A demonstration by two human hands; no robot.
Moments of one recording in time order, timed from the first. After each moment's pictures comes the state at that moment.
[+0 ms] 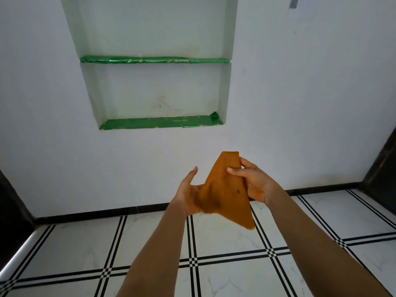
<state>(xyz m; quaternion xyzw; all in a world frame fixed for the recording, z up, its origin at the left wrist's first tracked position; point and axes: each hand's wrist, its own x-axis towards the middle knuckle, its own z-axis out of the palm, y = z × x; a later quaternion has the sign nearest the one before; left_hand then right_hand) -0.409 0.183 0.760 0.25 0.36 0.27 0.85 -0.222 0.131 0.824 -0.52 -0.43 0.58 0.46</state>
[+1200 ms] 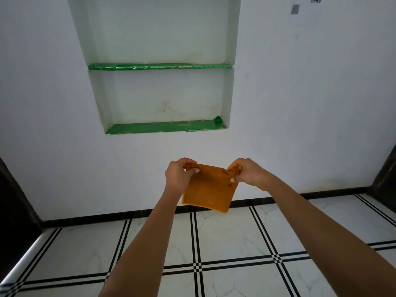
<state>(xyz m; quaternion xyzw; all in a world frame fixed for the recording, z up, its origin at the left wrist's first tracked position) -0.428 0.193 0.804 0.64 0.57 0.45 0.27 -0.227 0.152 0.839 -0.67 -0.64 0.28 0.25</state>
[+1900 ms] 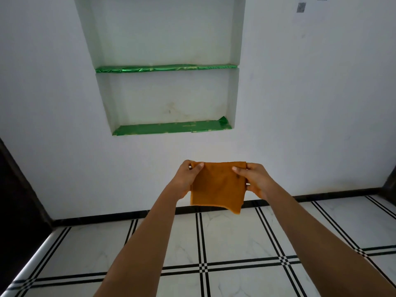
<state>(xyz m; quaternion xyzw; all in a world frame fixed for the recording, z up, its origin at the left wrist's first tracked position) -0.430 0.186 0.815 0.56 0.53 0.40 0.50 -0.234 0.148 0.819 -0.59 -0.43 0.48 0.49</state>
